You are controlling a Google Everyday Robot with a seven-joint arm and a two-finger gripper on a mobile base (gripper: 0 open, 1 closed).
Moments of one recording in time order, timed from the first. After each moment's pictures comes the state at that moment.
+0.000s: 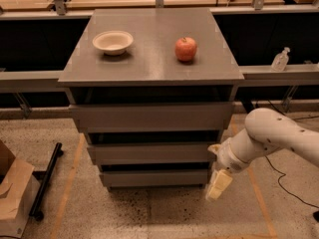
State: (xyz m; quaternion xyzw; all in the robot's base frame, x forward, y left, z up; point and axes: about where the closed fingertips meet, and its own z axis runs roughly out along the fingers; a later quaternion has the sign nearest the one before) arm 0.493 -0.171 0.600 -0.60 0.77 0.17 0.16
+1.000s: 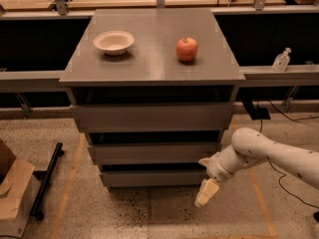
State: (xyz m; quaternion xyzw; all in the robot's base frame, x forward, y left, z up) arm 0.514 -0.154 0.488 -0.57 0.77 0.23 0.16
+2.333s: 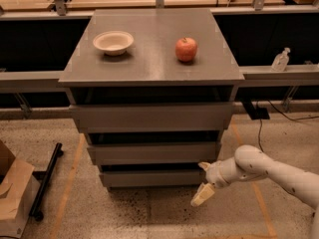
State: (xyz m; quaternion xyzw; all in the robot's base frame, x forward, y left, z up) arm 0.547 -0.154 0.416 -0.53 0.77 0.25 0.24
